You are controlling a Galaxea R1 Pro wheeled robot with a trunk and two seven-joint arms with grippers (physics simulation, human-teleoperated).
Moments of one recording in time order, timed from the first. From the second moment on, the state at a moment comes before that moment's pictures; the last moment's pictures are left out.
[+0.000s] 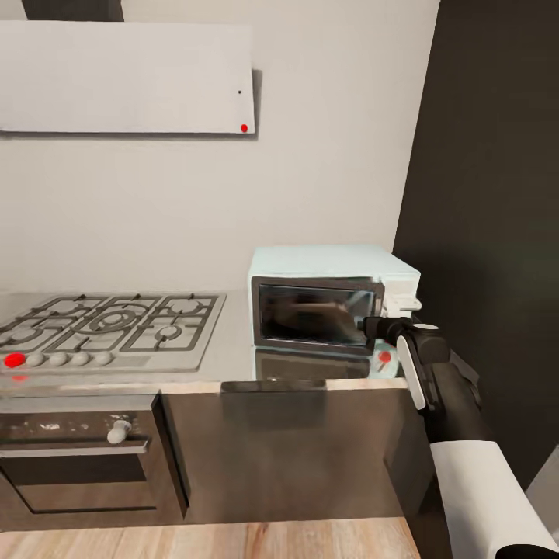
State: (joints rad) left arm 0.00 -0.02 0.03 -0.07 0.08 -0.01 0.00; right arm -0.76 -0.01 -0.02 -1.33 0.00 0.83 0.01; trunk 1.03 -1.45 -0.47
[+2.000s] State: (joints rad) left arm 0.00 -0.02 0.02 -0.07 0.08 -0.01 0.00; right arm -0.76 -0.19 -0.04 -1.33 0.04 0.85 0.25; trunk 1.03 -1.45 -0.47
